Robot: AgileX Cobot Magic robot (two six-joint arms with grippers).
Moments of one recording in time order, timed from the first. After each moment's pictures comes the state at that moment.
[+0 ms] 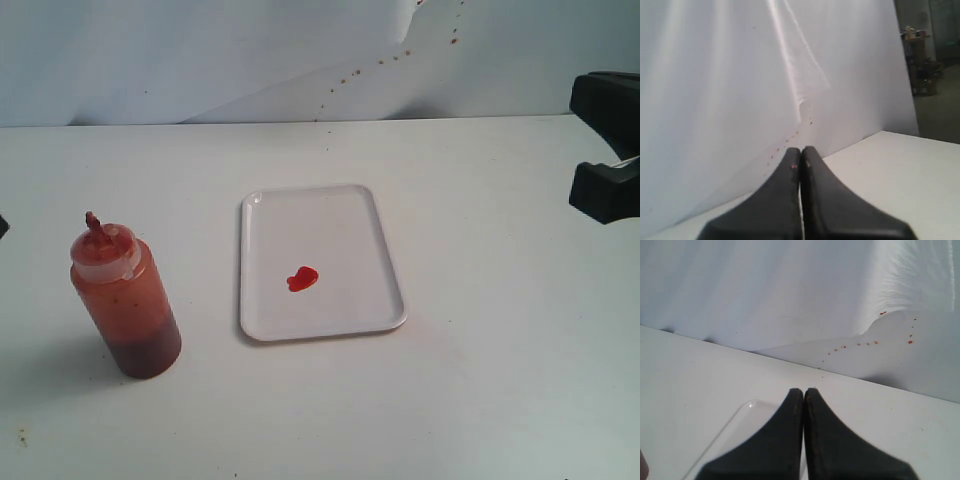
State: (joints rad) left arm -0.29 0.50 -0.15 0.67 -0.48 -0.50; right arm 0.54 0.80 -0.60 -1.35 0.14 1.35
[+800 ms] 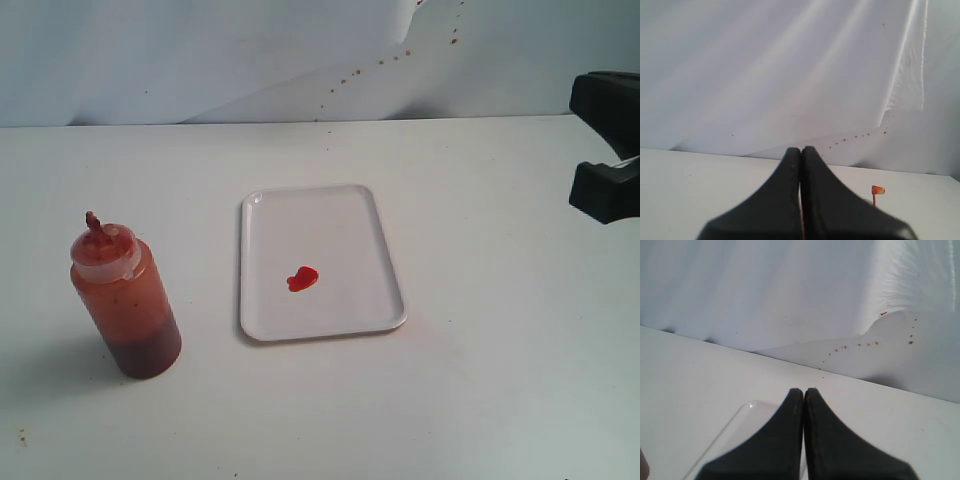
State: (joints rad) left arm -0.29 0.00 -0.15 0.56 0.18 -0.77; right arm 0.54 0.80 -0.60 -1.35 0.14 1.35
